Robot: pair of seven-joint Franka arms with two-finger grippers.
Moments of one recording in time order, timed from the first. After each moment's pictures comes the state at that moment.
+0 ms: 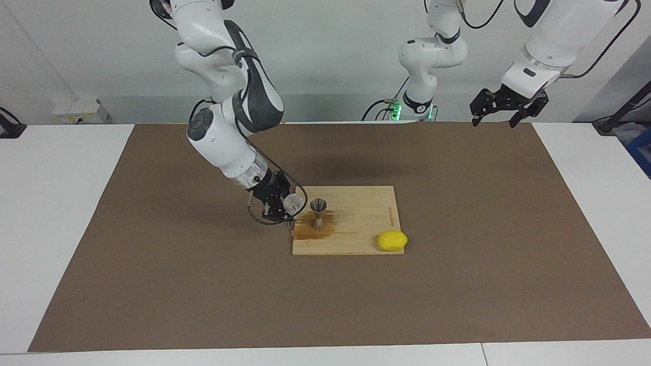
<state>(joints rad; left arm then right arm) -0.01 -0.03 -0.09 -1.56 -0.01 1.42 0.03 0.29 0.30 0.06 -1.81 0.47 2.27 1.72</state>
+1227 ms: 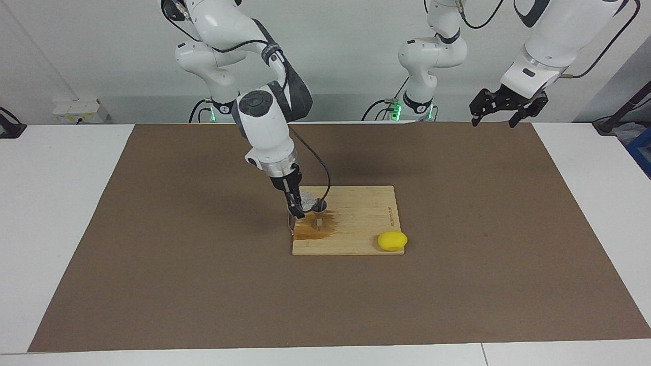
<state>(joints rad) -0.01 -0.03 -0.08 -1.56 -0.01 1.42 0.03 0.38 0.31 0.06 -1.74 0.11 2.27 1.77</state>
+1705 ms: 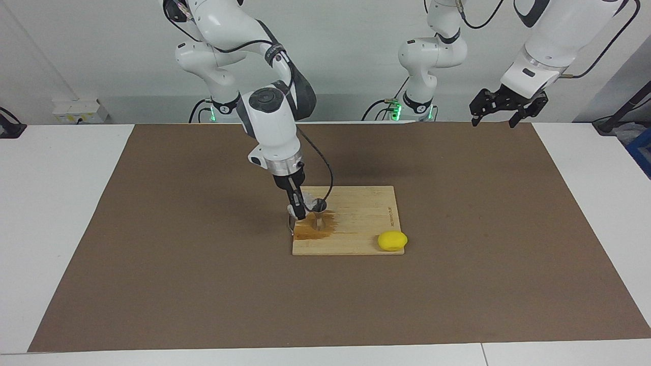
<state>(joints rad) -0.01 -0.03 -0.08 -1.56 -0.01 1.42 0.03 0.40 0.32 0.06 -1.73 0.02 2.26 1.77</state>
